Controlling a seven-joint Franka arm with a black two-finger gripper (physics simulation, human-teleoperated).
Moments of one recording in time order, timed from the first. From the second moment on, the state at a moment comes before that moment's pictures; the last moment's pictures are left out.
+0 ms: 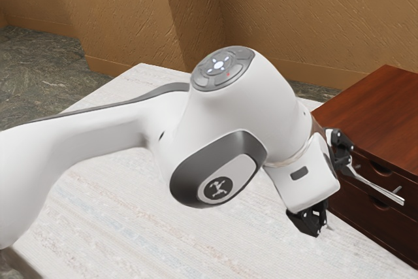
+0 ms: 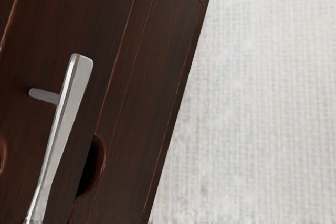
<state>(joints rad) -0.22 0.01 -0.27 -1.84 0.05 2.33 1.06</state>
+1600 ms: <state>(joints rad) -0.26 0.19 -0.26 -1.70 0.15 2.34 1.07</state>
